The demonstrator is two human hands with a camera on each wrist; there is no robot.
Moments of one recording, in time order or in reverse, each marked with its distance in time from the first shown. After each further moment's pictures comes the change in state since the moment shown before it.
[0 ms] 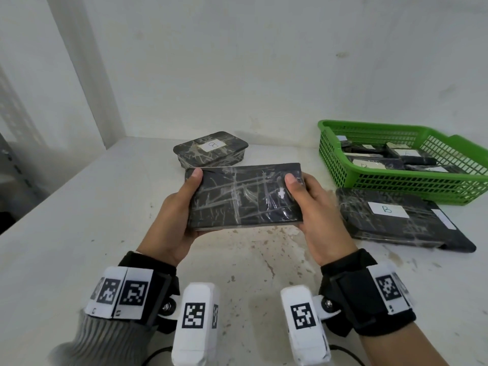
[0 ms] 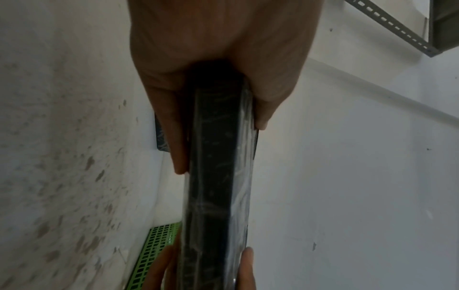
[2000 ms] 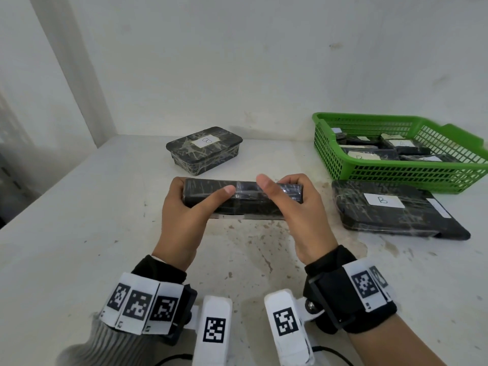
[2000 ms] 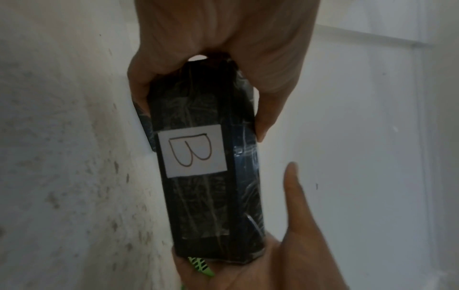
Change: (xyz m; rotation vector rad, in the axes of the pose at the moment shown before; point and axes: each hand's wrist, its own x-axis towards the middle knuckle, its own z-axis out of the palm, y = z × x) left_hand 0.005 -0.026 0.010 0.169 0.201 0.269; right_hand -0.005 0.012 0.015 -0.040 0.118 -0.125
